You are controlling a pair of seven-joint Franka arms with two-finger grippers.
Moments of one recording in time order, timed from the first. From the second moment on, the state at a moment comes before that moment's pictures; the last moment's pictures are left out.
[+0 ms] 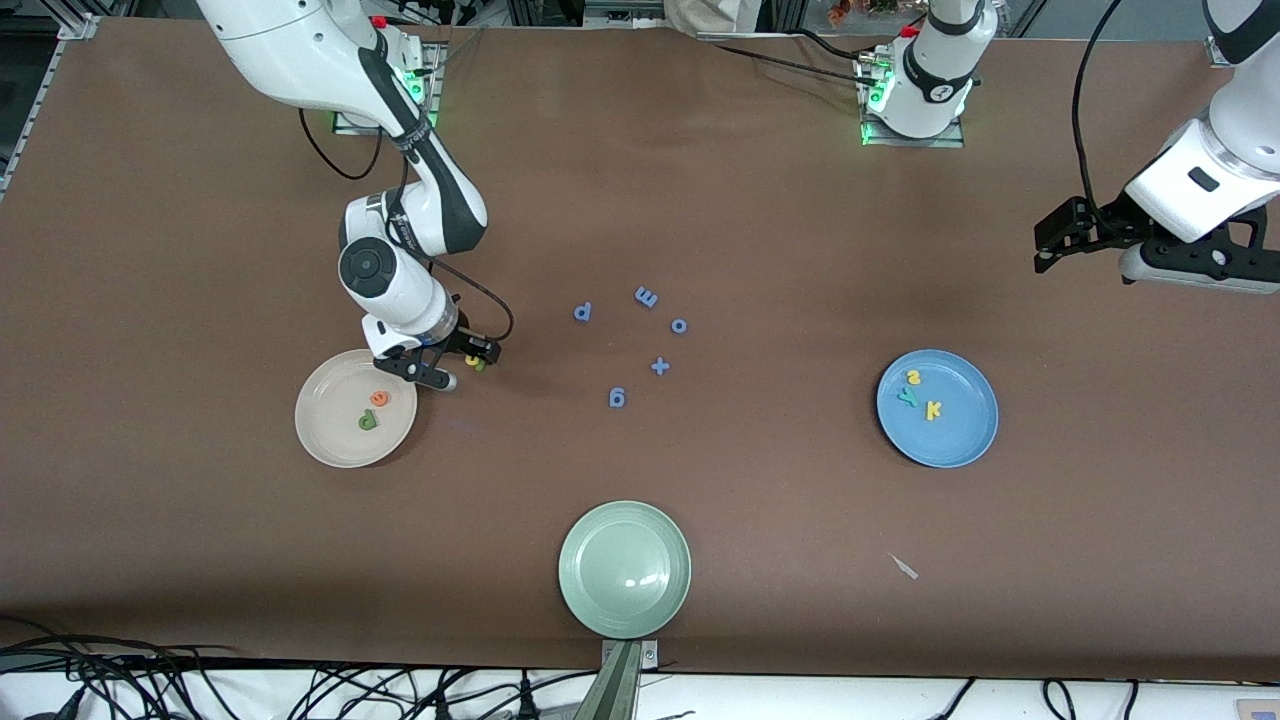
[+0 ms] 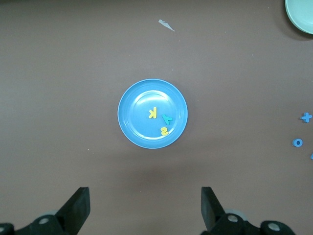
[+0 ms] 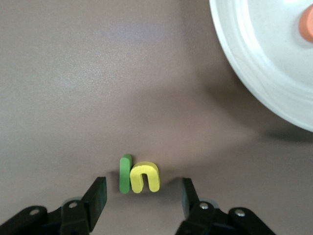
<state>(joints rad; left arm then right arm) -0.03 -0.04 -0.04 -1.73 0.00 1.72 0.05 0.42 0.49 -0.01 -2.10 0.17 2.60 0.58</state>
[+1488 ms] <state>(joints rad) -0.03 -0.04 -0.05 -1.69 0.00 1.59 0.05 0.42 0.57 -0.02 -2.01 0.17 2.65 0.56</state>
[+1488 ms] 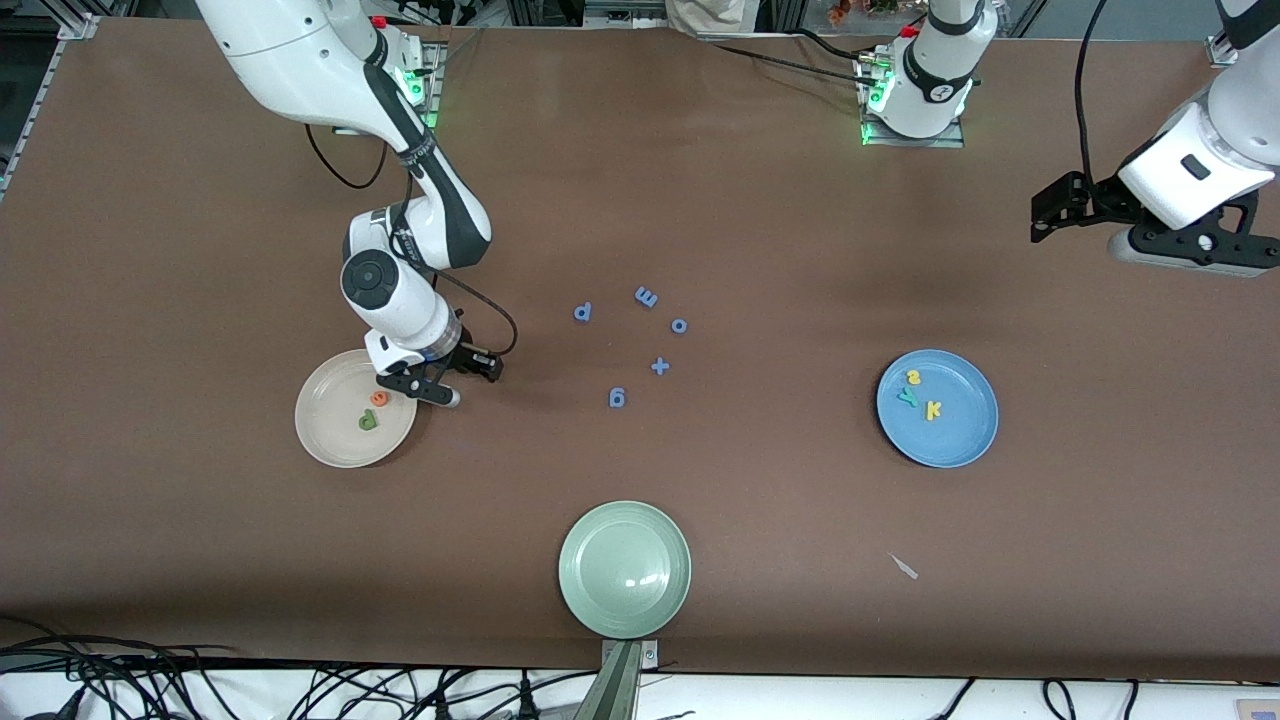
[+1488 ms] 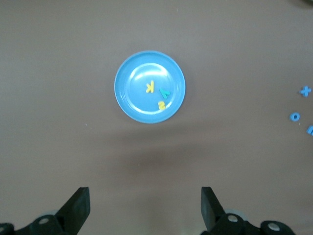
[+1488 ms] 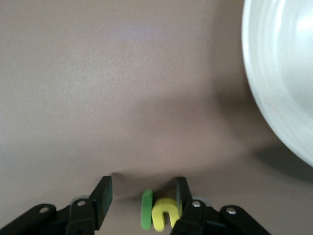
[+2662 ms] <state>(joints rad) -0.03 -0.03 -0.05 -1.68 0.00 1.65 0.05 0.46 0.55 0.00 -2.05 0.17 2.66 0.64</state>
